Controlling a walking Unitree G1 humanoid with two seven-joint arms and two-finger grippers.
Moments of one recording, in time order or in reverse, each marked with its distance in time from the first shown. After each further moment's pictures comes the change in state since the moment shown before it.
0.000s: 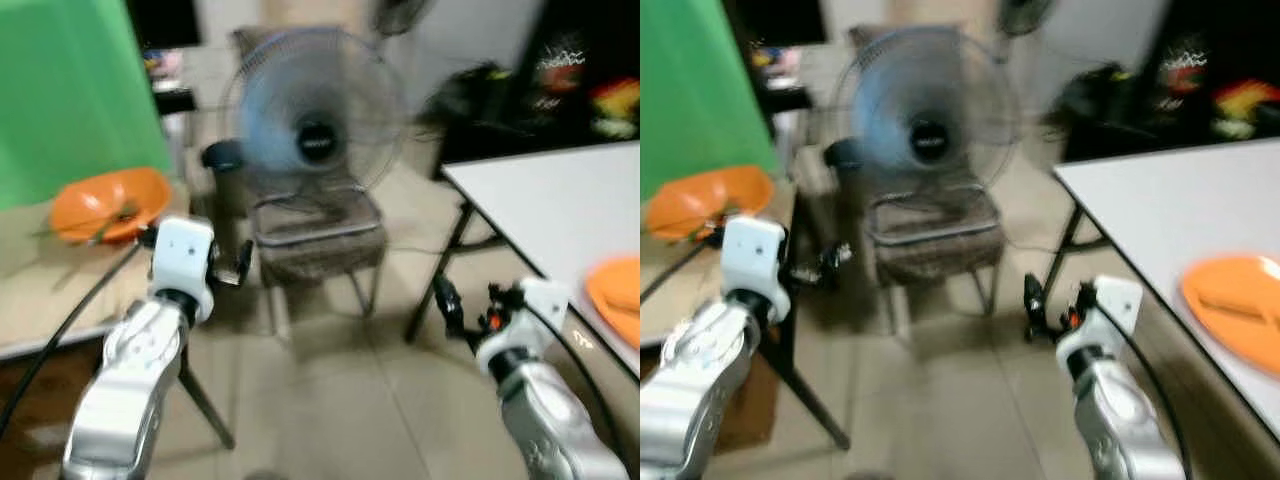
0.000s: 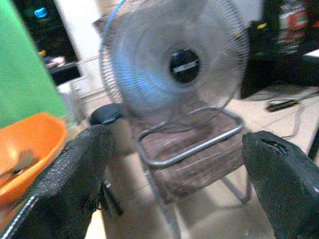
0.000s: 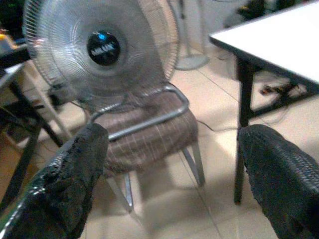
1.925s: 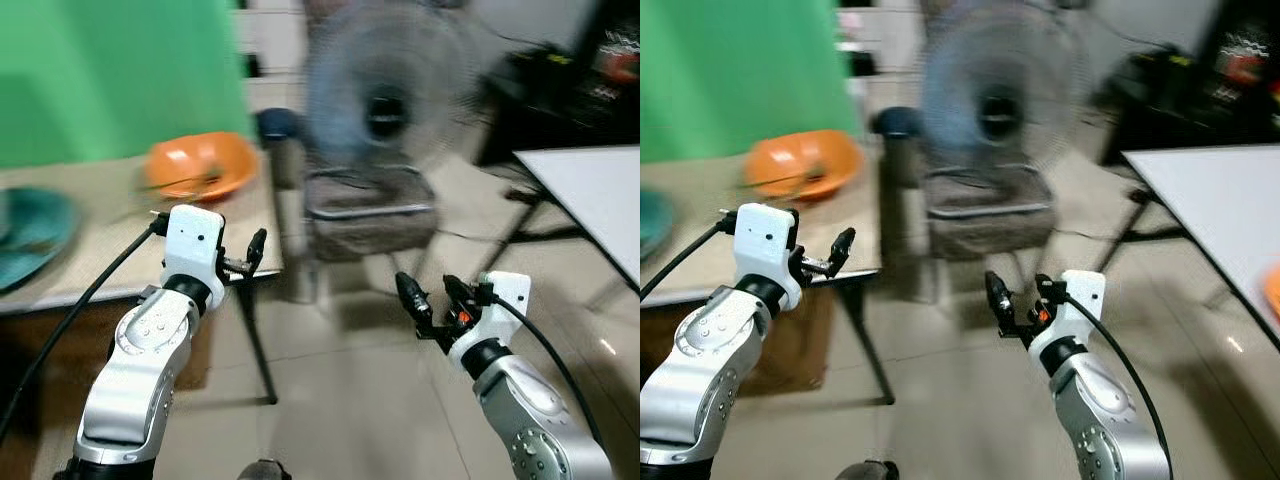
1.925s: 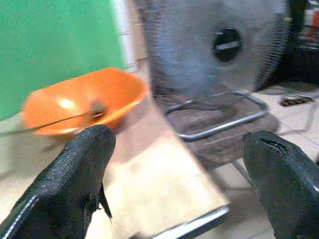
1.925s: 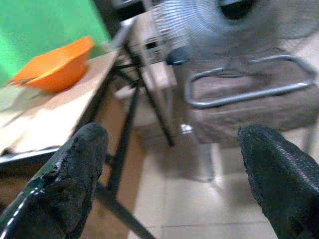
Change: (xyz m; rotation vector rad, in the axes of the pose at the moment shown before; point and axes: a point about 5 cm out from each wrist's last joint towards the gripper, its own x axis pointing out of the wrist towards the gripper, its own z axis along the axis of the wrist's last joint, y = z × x) left arm 0.011 -0.007 0.007 -0.045 -0.028 -0.061; right arm 0.009 0.021 0.001 0.028 0.026 0.225
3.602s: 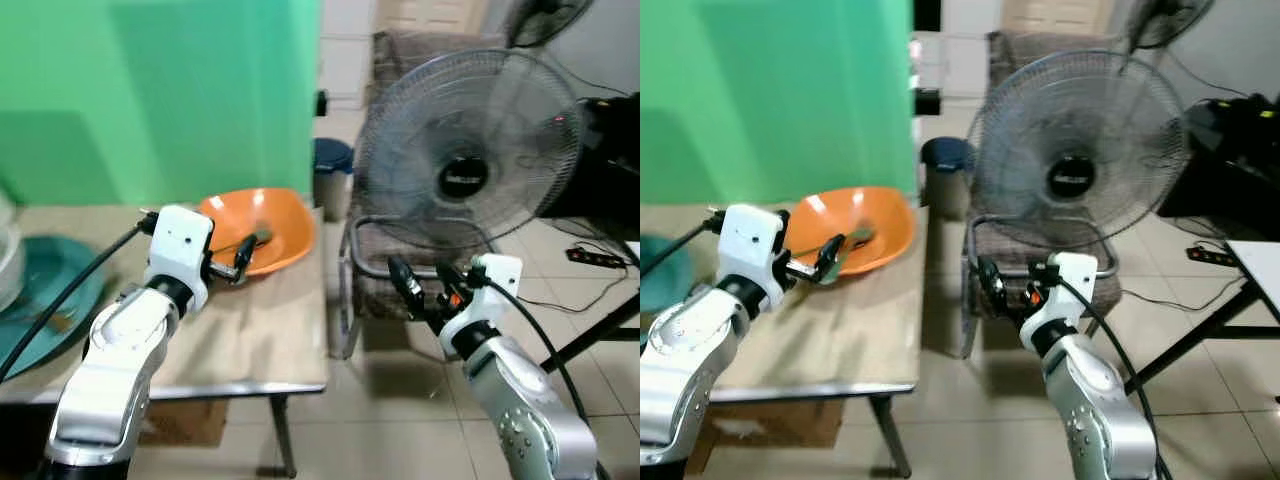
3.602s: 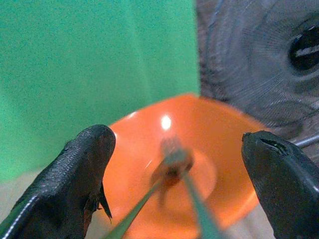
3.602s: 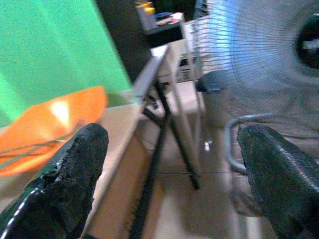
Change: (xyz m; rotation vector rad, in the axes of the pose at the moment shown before) left arm -0.002 0.012 0.005 0.080 0.006 -0.073; right arm 0.016 0.005 0.010 0.008 -0.046 0.018
